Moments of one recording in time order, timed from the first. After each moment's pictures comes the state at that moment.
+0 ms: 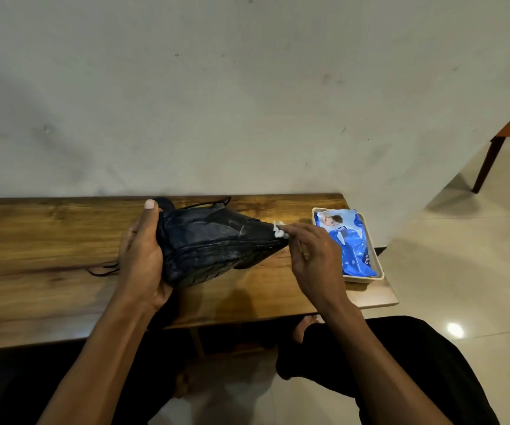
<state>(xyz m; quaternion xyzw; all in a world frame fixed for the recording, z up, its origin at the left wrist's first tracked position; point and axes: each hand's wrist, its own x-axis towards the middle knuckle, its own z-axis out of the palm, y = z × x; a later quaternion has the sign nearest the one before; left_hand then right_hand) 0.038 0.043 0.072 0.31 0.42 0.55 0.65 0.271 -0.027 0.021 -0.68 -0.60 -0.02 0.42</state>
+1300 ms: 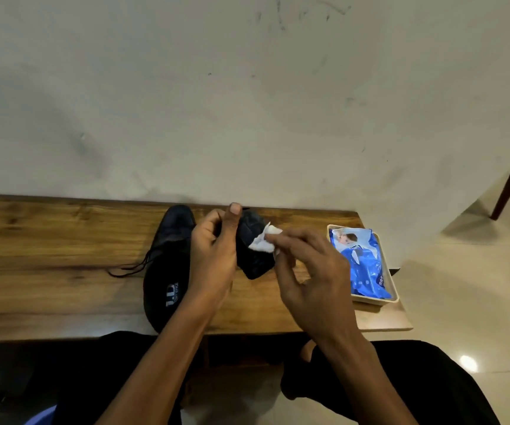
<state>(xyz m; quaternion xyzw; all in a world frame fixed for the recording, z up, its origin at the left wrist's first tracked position) 0.083 0.024 0.100 0.44 0.40 0.56 0.57 0.211 -0.045 0.088 -0.58 -0.66 -0.02 0.48</state>
